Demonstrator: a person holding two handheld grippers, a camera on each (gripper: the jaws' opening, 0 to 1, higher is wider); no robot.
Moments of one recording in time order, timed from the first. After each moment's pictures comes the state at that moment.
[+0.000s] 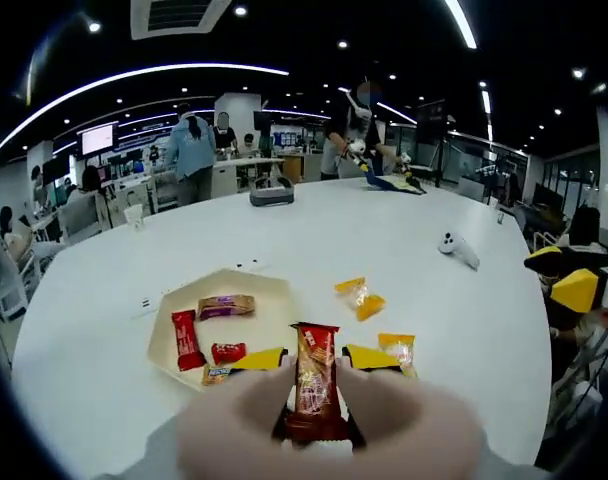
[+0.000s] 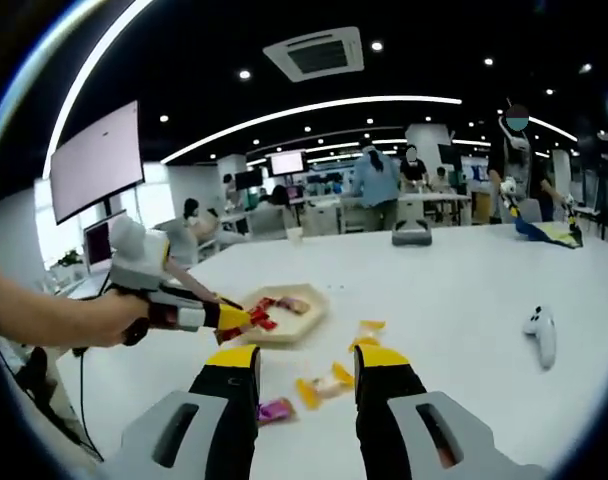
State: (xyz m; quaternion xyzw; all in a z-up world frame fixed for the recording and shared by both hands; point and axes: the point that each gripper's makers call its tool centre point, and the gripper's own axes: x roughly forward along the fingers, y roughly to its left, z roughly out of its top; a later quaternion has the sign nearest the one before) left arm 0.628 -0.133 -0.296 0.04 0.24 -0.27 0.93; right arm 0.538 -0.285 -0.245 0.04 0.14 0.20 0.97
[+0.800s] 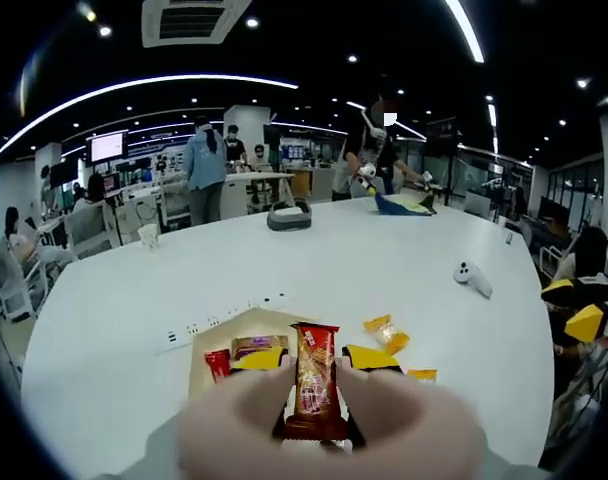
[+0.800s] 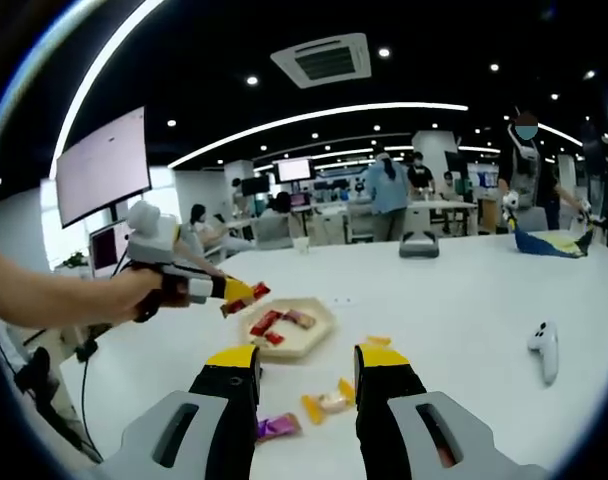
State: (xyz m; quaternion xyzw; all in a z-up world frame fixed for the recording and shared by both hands) left arm 0.678 -0.108 -0.253 0.03 0.21 -0.26 0.94; right arm 0.544 -0.280 -0.224 0.04 0.12 0.21 0.97
